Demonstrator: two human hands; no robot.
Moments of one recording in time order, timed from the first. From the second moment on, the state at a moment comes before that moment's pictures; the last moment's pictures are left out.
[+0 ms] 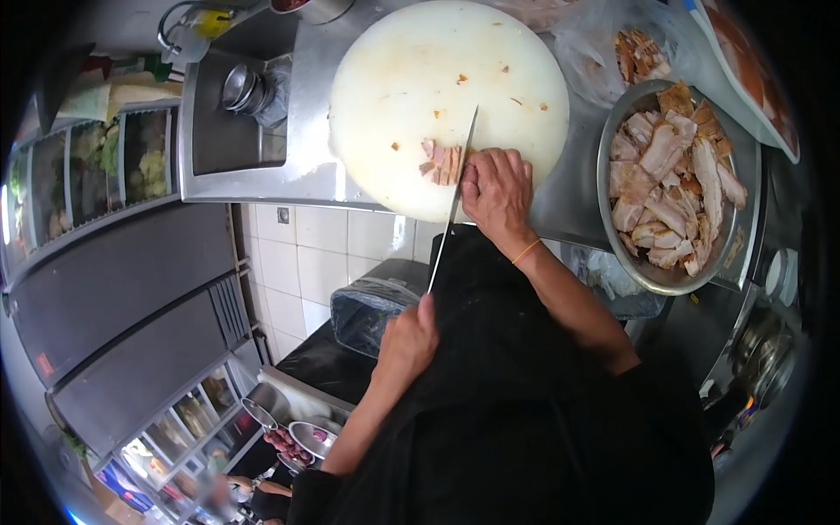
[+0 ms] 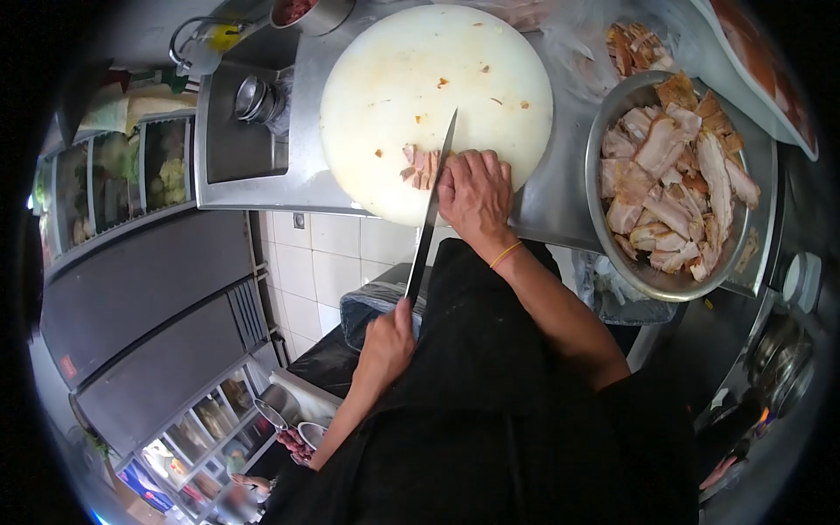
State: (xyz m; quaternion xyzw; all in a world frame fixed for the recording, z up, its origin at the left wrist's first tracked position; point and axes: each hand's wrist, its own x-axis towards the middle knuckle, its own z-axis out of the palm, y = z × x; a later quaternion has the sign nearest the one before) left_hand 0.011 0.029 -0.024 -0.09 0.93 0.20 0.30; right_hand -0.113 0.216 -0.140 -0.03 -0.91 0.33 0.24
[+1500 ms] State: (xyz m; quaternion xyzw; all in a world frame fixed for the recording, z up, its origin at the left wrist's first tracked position) left_hand 0.000 0.043 -0.028 -0.06 0.93 0.22 0.29; right_hand -0.099 0.218 -0.145 -0.08 -0.92 0.32 0.21
